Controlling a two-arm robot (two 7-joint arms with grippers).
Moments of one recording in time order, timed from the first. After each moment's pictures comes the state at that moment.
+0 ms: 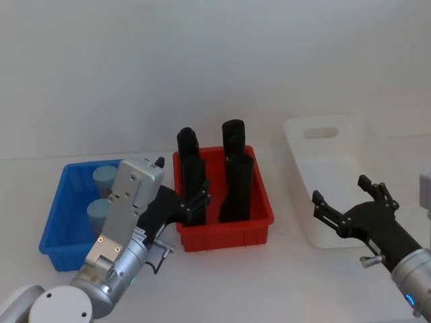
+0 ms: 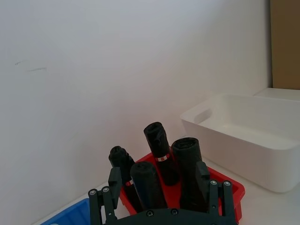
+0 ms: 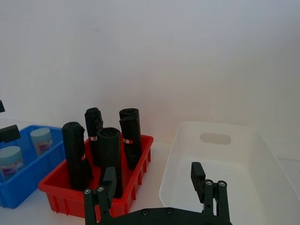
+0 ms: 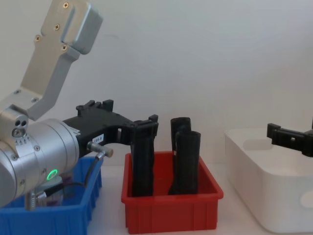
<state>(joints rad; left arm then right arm) -0.24 0.38 0.45 -1.63 -0.20 0.01 -0.01 -0.01 0.34 -0.23 -1.77 0.29 0.03 0.07</state>
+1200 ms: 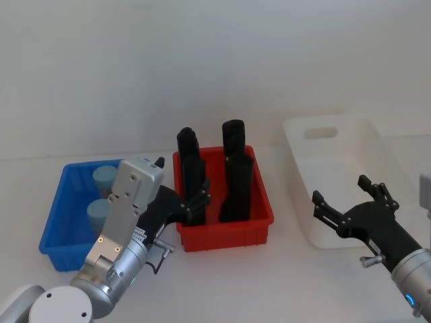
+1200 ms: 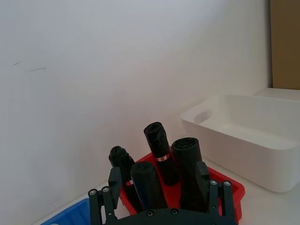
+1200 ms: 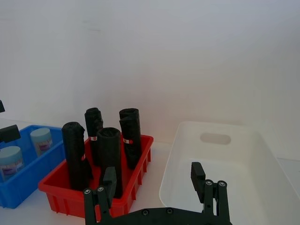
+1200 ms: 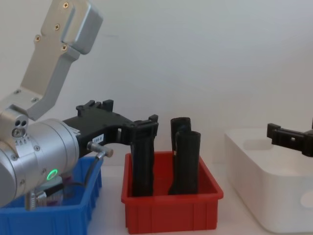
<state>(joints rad) -0.24 0.38 0.45 -1.63 -0.20 0.01 -0.01 -0.01 0.34 -0.23 -1.77 0.29 0.03 0.07</state>
